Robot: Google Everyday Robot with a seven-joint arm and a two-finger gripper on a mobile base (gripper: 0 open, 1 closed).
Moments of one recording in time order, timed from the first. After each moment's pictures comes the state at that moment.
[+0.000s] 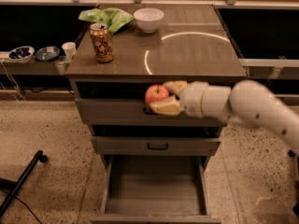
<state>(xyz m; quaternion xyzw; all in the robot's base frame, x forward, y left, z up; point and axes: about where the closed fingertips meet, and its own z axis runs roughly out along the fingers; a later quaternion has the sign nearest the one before) 0.607 -0.058 0.784 -0.42 0.70 0.22 0.53</state>
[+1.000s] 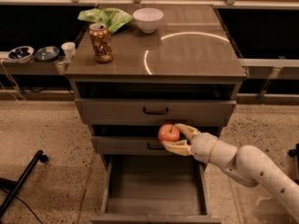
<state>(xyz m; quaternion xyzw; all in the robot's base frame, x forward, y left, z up) 0.564 -0.106 0.624 -0.34 0.69 0.28 0.58</state>
